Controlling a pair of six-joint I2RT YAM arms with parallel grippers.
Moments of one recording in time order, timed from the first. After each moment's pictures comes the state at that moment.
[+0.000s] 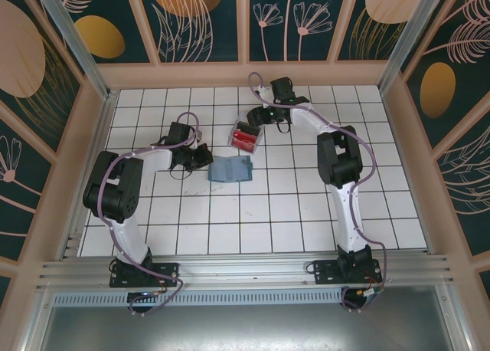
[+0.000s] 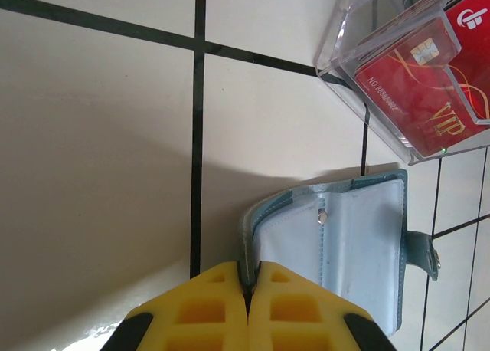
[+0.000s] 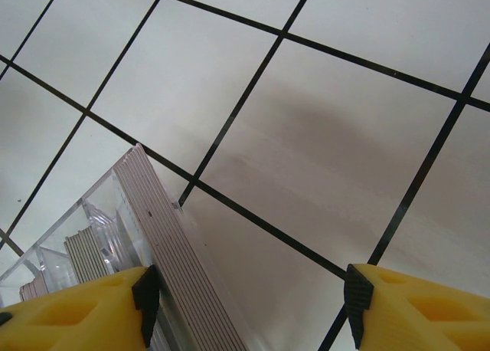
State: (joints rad) left arm -0.28 1.85 1.00 -0.13 0.46 -0.60; right arm 0.38 2.34 1.93 -0.45 -0.36 -0.03
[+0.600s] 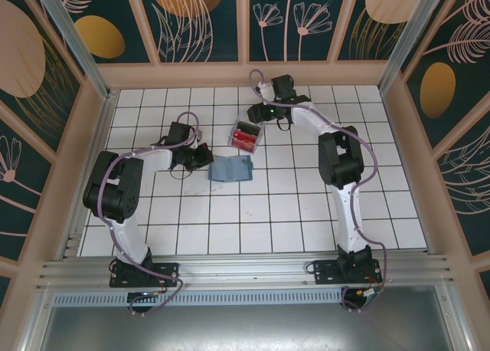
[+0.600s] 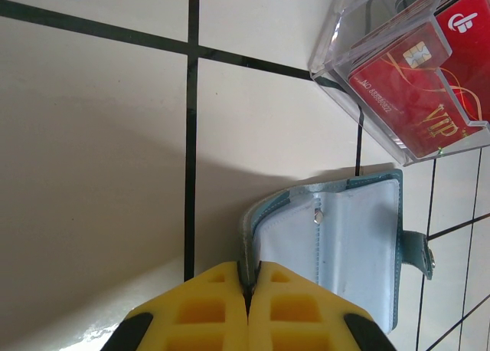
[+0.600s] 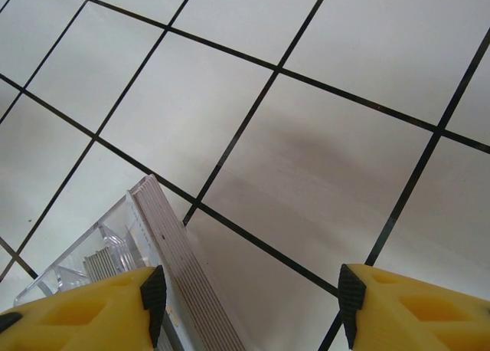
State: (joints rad) left arm -0.28 1.85 1.00 -0.12 0.46 -0.61; right arm 0.38 2.32 1.93 -0.42 -0.35 -0.01
